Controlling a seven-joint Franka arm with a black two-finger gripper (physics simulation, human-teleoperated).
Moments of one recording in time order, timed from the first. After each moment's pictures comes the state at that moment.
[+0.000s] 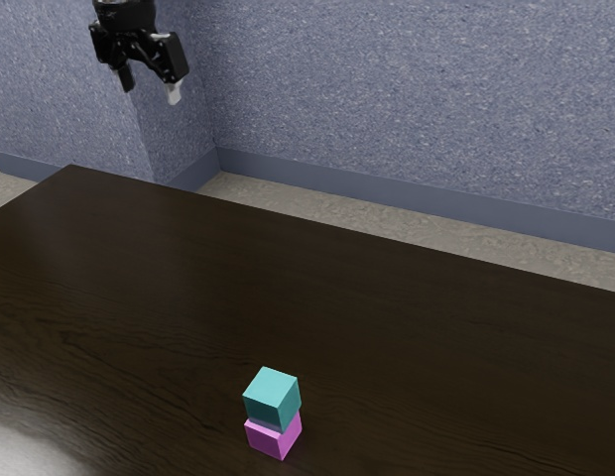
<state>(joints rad) -0.07 0.12 0.11 -1.20 0.07 1.43 0.07</state>
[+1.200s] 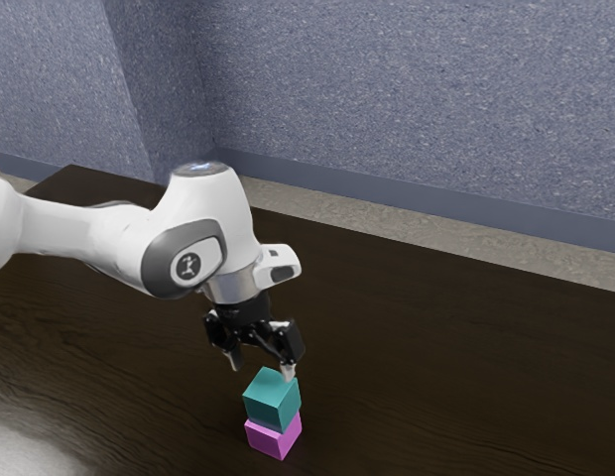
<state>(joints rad) -0.09 -0.11 -0.26 -2.36 -0.23 2.24 -0.26</state>
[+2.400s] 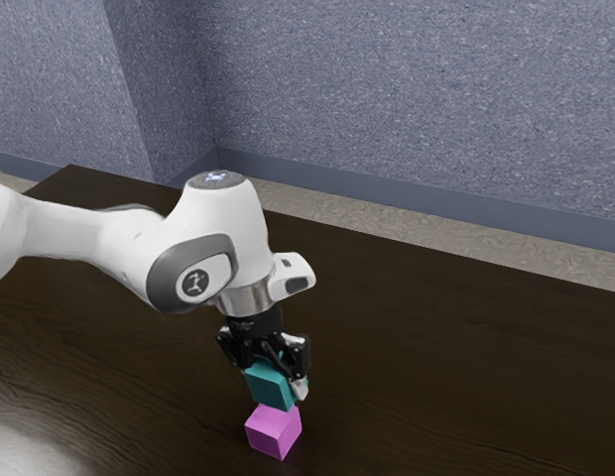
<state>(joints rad) -0.15 -0.12 -0.27 -2.36 -0.17 2.24 -0.40</state>
